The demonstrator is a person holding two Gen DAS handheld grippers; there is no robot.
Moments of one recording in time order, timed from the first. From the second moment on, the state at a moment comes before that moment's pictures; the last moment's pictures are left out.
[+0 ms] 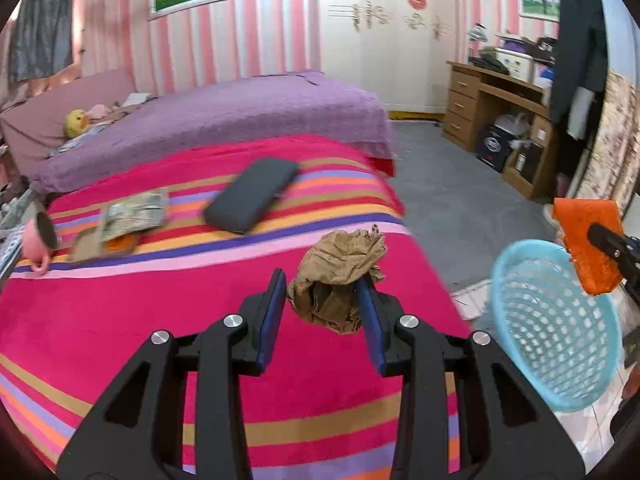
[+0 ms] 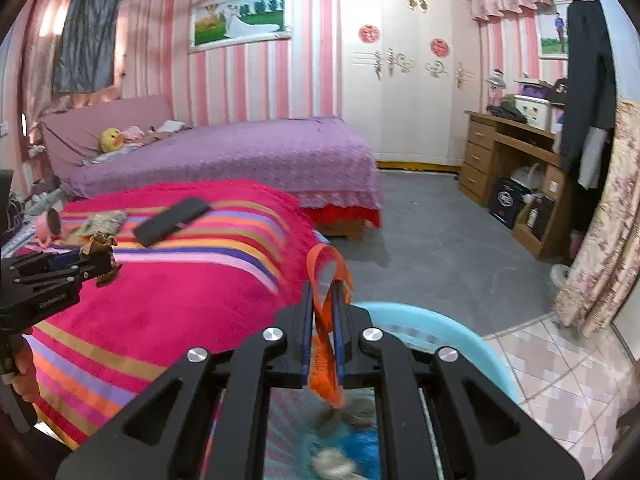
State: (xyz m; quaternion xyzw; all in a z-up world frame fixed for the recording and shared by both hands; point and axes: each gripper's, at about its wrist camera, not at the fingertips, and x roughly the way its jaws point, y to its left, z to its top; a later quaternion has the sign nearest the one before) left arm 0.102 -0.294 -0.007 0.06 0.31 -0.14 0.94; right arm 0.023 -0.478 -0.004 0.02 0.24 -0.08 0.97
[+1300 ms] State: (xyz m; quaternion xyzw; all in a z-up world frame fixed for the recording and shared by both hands) left arm 0.088 -0.417 -0.025 0.09 0.34 -0.21 0.91; right arm -0.011 -0.558 -0.039 0.07 0.25 -0.13 0.96
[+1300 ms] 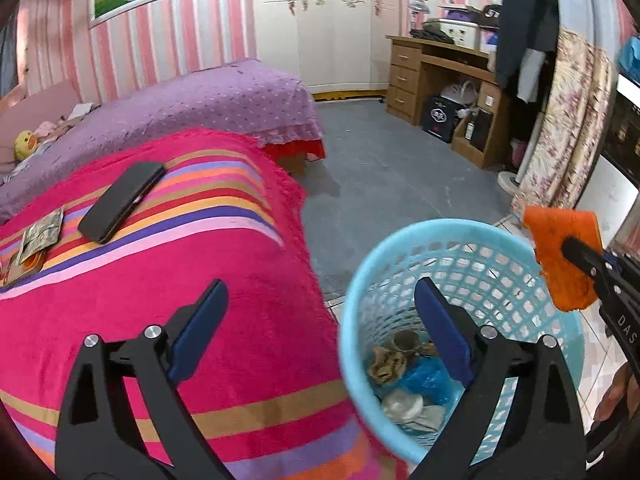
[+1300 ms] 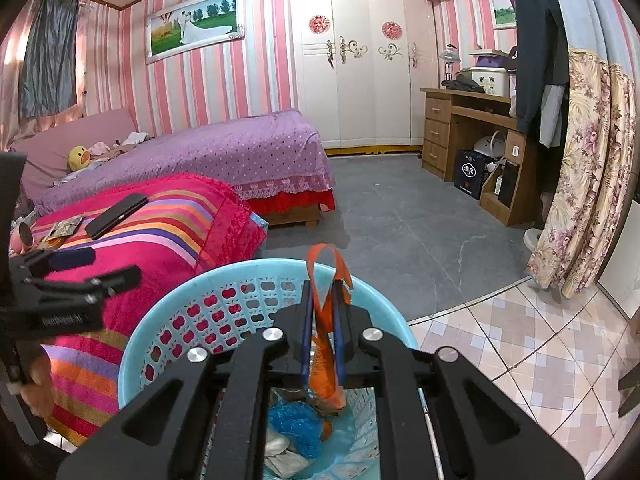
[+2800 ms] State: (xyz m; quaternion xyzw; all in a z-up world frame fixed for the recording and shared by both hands) left arm 0.162 -0.134 0.012 0.04 0.31 -0.05 0.95; right arm 0.114 -0.400 -0.005 0.08 0.25 -0.12 0.96
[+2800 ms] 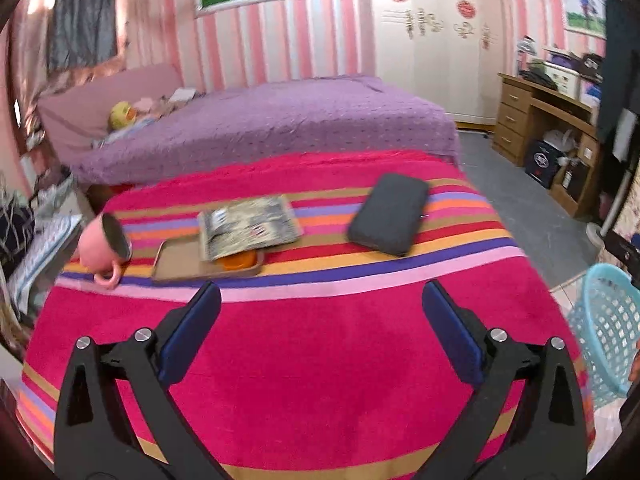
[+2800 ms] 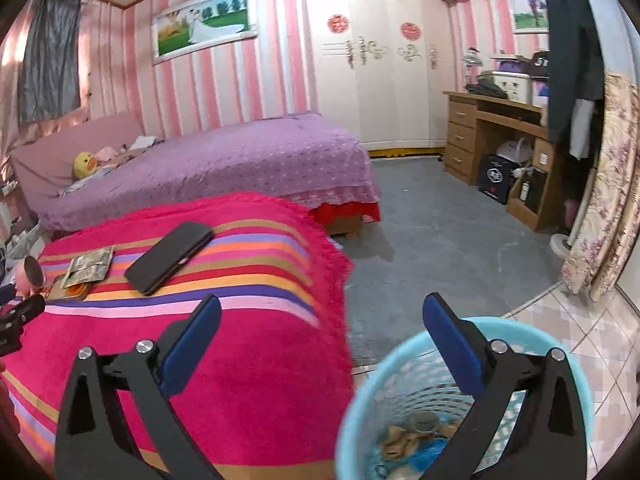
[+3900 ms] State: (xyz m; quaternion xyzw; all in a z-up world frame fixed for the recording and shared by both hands) left arm 0.302 -0.040 -0.059 0.00 0.42 -0.02 0.91; right arm 0.228 -0.301 -0.051 0.06 0.34 -0.08 0.94
